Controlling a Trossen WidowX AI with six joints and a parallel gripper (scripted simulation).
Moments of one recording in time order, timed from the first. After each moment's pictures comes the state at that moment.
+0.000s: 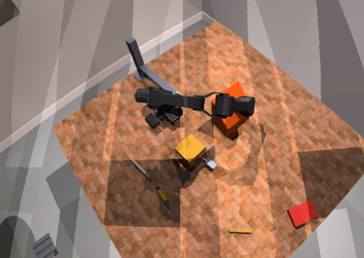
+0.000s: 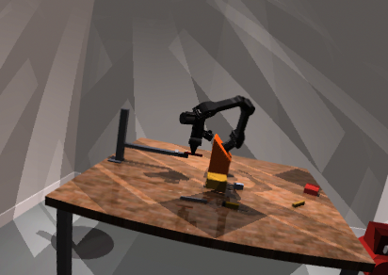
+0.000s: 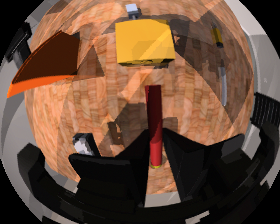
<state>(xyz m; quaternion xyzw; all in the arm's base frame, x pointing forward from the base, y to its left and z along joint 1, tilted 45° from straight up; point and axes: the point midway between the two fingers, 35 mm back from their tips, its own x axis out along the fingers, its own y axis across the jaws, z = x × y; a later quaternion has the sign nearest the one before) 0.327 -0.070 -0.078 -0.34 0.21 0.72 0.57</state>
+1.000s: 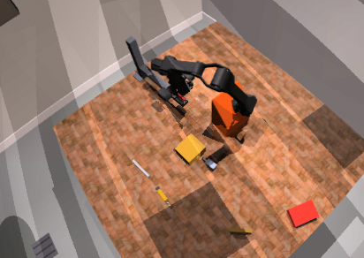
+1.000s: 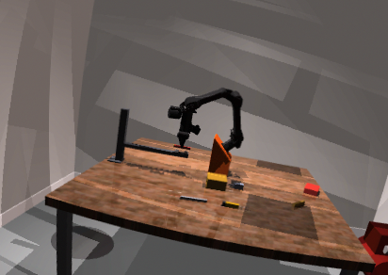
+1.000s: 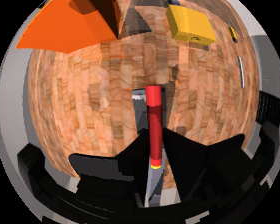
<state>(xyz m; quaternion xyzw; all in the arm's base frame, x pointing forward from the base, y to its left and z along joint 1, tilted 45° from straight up) 0.220 -0.149 -0.139 -0.34 0.21 0.72 0.57</state>
